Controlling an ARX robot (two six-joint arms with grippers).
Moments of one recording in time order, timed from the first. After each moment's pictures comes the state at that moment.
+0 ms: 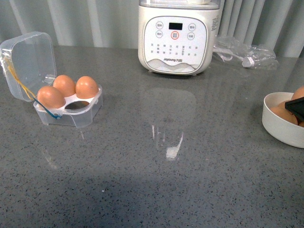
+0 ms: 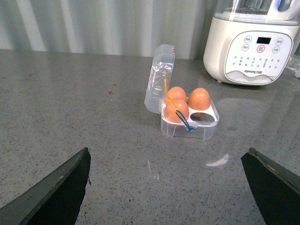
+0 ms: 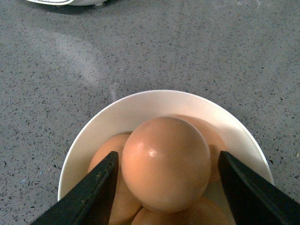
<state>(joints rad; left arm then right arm) 0.00 0.00 0.03 0.00 0.00 0.00 -0.05 1.59 0.68 0.44 -0.26 -0.11</state>
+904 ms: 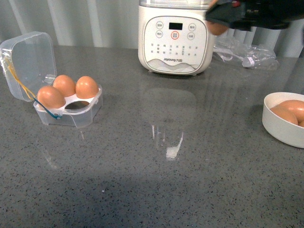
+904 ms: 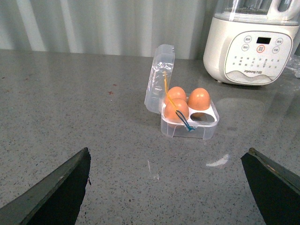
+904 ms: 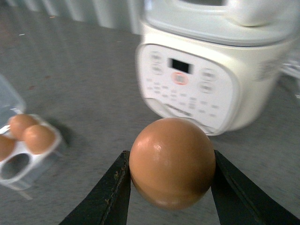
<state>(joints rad) 0.00 0.00 0.03 0.00 0.00 0.00 0.26 1.65 1.08 0.28 -0.31 -0.02</state>
